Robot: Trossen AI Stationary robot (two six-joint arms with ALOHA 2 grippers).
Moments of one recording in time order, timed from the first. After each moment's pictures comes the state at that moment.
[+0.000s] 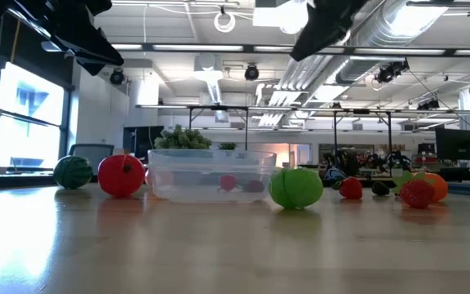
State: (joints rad) left arm 0.20 0.67 0.58 -0.47 0.06 -0.08; right arm 0.09 1.33 1.18 -0.67 0.50 0.16
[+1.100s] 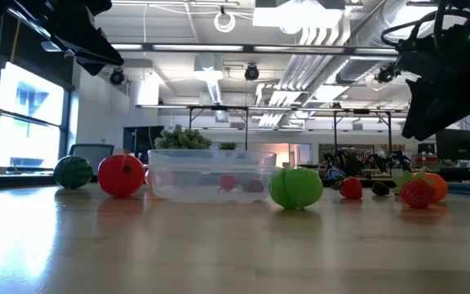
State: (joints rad) left arm 0.20 0.67 0.58 -0.47 0.06 -0.08; right arm 0.47 1.20 0.69 -0.94 0.63 1.46
